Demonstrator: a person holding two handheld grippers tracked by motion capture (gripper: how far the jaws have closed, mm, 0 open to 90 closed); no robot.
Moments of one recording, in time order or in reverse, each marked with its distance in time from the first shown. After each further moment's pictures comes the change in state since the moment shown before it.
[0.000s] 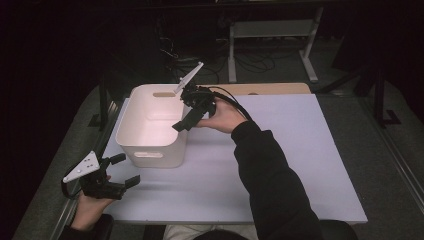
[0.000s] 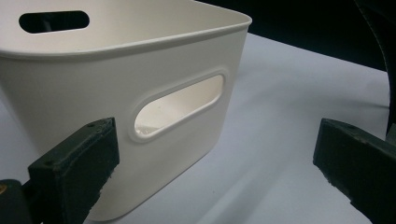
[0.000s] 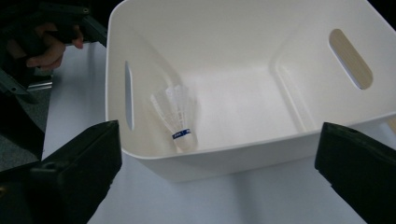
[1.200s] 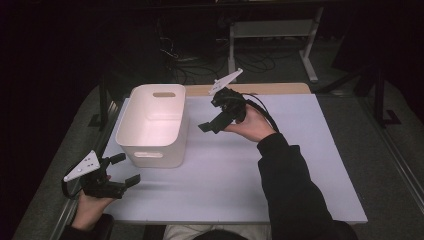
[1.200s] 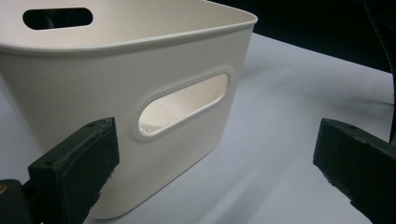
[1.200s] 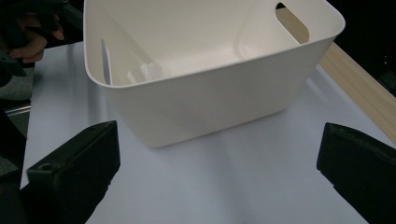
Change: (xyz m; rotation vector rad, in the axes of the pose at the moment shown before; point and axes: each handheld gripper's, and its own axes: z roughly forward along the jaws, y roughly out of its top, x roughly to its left) left arm 0.001 0.000 0.001 0.007 0.009 -0.011; right arm -0.008 -0.065 -0.044 -0.096 -0.093 0.086
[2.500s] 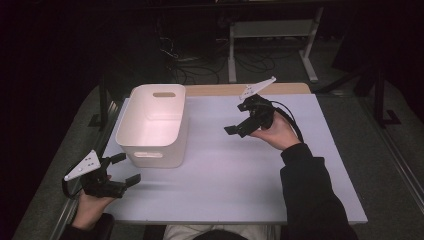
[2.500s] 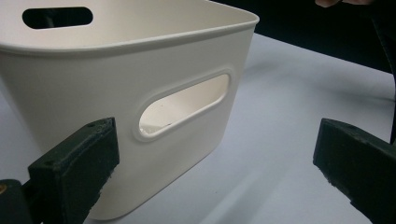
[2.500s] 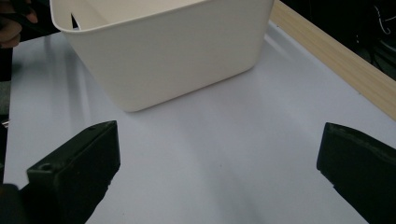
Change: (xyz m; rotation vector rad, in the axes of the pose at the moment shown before) left arm 0.001 0.000 0.001 0.003 0.002 -0.003; right arm -0.020 -0.060 -0.037 -0.028 -0.061 0.096
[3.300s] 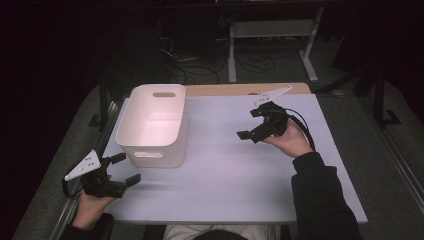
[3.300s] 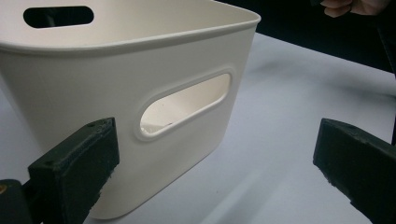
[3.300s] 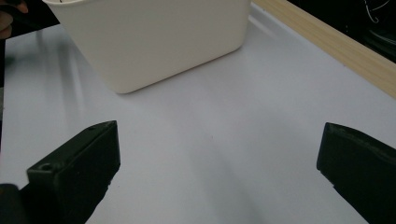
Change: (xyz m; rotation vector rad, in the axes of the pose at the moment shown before) left arm 0.000 0.000 0.000 0.001 0.003 -0.001; right arm -0.008 -0.036 -0.018 -0.014 -0.023 0.050
